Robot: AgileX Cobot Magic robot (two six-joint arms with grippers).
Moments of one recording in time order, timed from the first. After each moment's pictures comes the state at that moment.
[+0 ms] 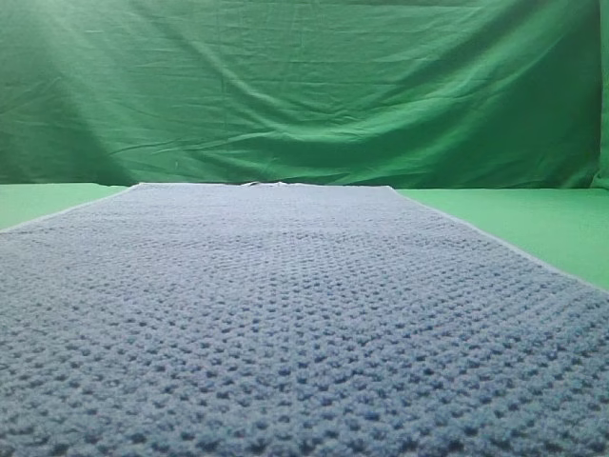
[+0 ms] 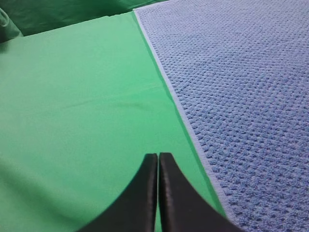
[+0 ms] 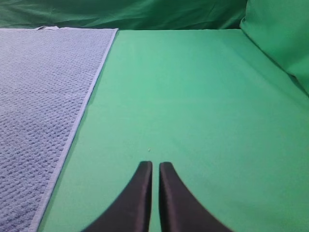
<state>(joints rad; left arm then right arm) -0.05 -0.01 0.01 -0.12 0.38 0.28 0.01 -0.01 0.02 0.24 0.40 -0.28</state>
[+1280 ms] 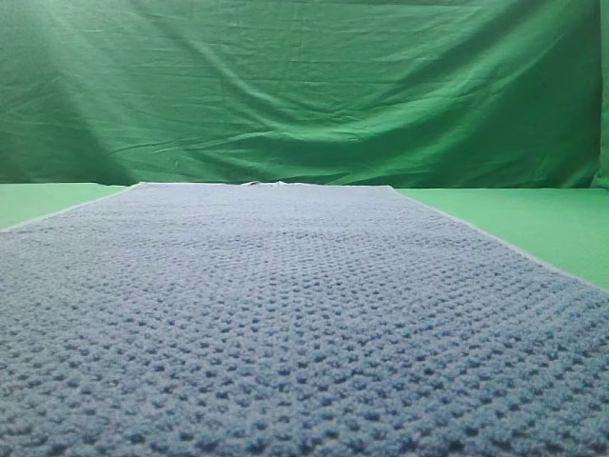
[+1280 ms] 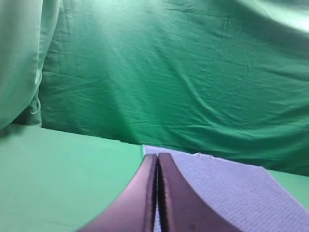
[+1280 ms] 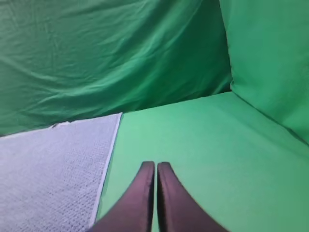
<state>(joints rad) -0.05 0.00 -0.08 -0.42 -0.06 0.21 0.01 -0.01 0.01 0.48 0.05 -0.24</state>
